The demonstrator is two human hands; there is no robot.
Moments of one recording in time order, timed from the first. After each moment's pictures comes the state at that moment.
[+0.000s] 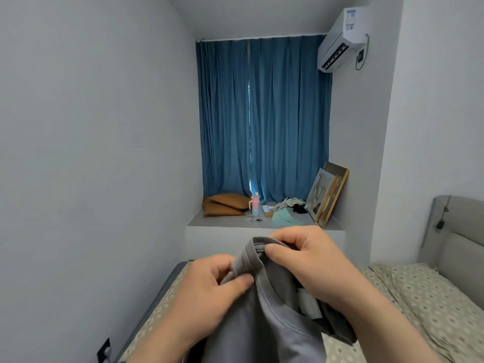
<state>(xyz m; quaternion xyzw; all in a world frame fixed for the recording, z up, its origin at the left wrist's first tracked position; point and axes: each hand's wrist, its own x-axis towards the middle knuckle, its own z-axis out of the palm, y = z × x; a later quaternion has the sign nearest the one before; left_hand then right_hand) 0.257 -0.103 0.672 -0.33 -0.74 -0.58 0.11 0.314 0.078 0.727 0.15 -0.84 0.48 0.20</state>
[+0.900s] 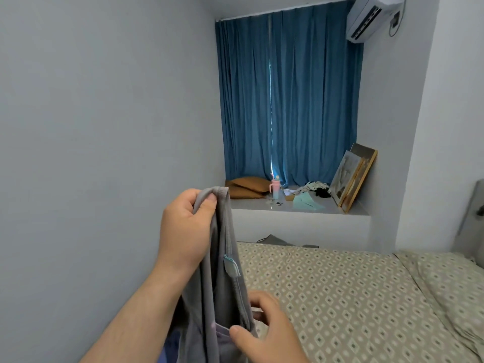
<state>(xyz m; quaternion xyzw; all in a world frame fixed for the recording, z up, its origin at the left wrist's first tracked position) 0.272 -0.067 0.710 -0.16 -0.70 -0.60 0.34 0.334 0.072 0.557 0.11 -0.79 0.58 0.16</state>
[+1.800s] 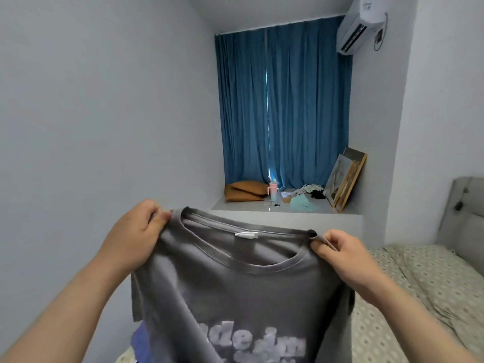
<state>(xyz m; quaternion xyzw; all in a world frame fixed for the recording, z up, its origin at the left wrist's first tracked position) 0.347 -0.221 0.706 -0.15 -0.88 -0.32 0.33 0.408 0.156 0.646 0.00 -0.83 0.51 0.22</state>
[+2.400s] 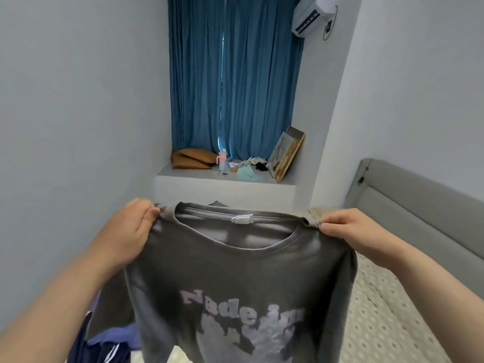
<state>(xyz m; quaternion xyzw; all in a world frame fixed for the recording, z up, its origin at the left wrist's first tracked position) 0.421 -0.253 0.641 -0.28 -0.87 -0.34 0.22 0.581 0.135 0.685 -0.06 -0.88 0.47 0.09</state>
